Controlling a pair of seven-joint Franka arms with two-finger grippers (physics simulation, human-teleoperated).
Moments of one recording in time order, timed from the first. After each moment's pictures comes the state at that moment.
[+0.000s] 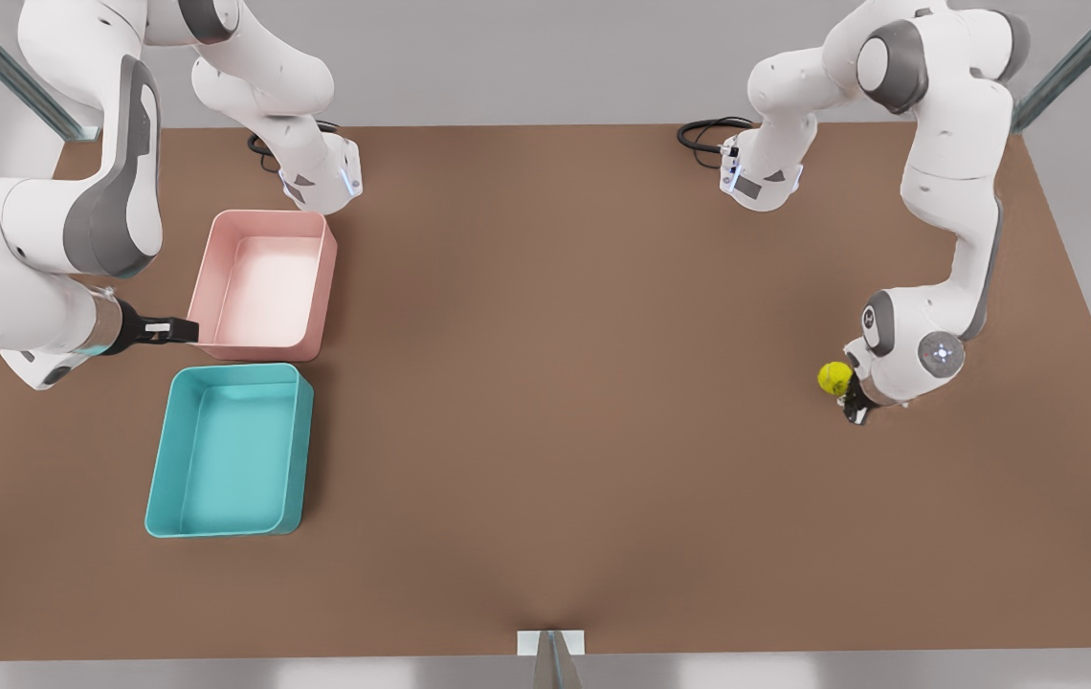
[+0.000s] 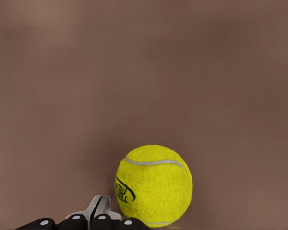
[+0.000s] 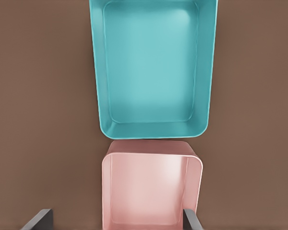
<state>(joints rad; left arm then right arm) 0.13 0.45 -0.18 -2.13 0.10 2.51 1.88 -0.04 0.21 0.01 -1.44 -0.04 1.38 -0.05</state>
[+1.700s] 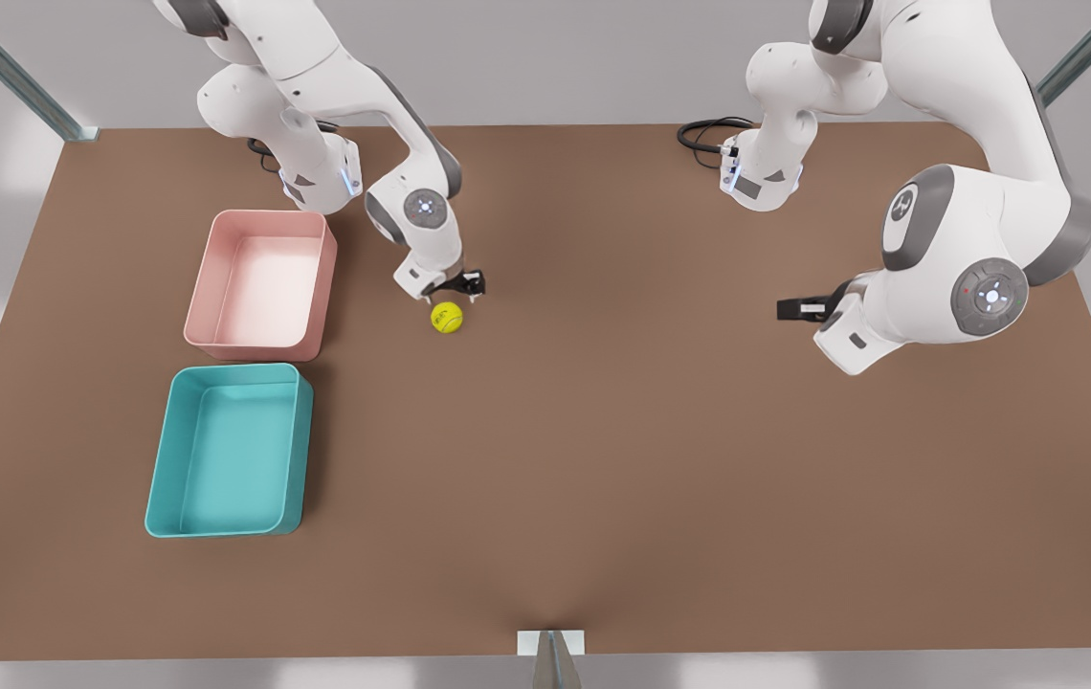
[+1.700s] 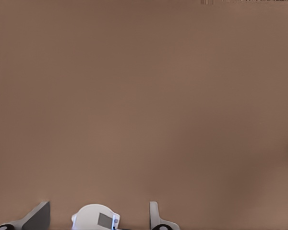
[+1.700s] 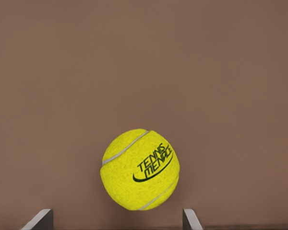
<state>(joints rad) -0.23 0.31 0.05 -1.25 -0.13 1.18 -0.22 0.79 0.16 0.01 -2.50 -0.02 2.65 0.81</state>
